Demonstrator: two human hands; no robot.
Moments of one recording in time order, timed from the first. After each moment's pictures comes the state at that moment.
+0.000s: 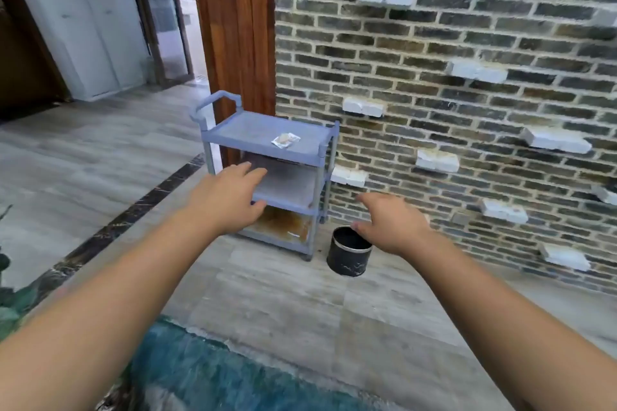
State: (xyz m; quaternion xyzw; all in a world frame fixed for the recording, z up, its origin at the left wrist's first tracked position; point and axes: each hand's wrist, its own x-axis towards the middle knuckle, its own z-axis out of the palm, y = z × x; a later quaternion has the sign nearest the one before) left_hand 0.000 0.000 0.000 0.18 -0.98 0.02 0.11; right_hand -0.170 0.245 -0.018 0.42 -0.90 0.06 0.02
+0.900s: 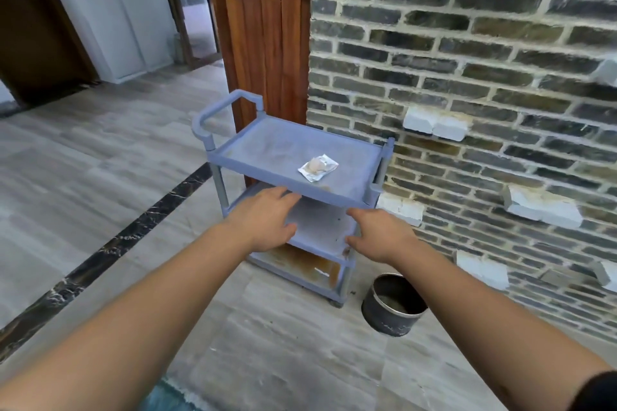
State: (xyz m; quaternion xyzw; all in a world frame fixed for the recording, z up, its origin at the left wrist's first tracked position) left_hand -0.329 -0.276 -0.074 0.18 -0.98 -0.04 0.02; right_hand -0.496 -0.103 -0.104 0.46 -0.88 0.03 -0.10
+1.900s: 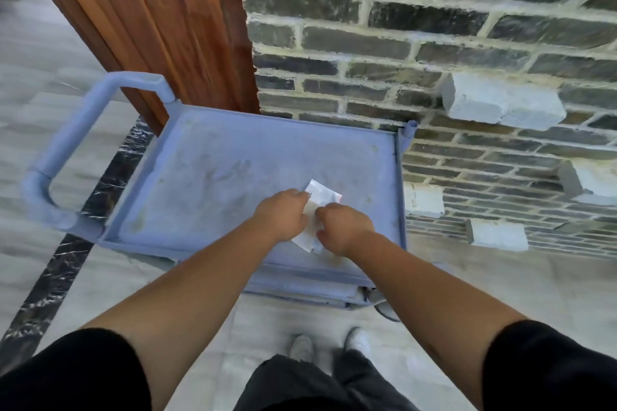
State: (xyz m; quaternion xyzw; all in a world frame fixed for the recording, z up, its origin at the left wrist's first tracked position) left_hand -0.733 -0.595 -0.278 0.09 -0.97 -0.13 -0.16; right_hand -0.783 -0.445 -0.279 0.35 -0.91 0.02 -0.22
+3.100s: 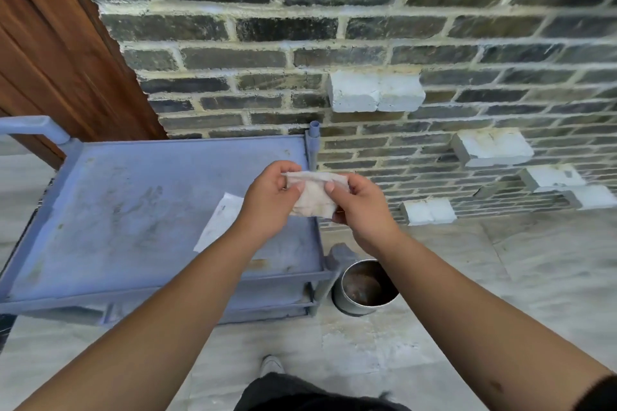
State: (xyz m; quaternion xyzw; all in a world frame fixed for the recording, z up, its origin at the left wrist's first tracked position) left_hand -0.761 -0.432 -0.192 0.12 -0.76 -0.64 0.05; right_hand -0.794 -0.266 -0.191 0.04 -0.68 0.71 -0.17
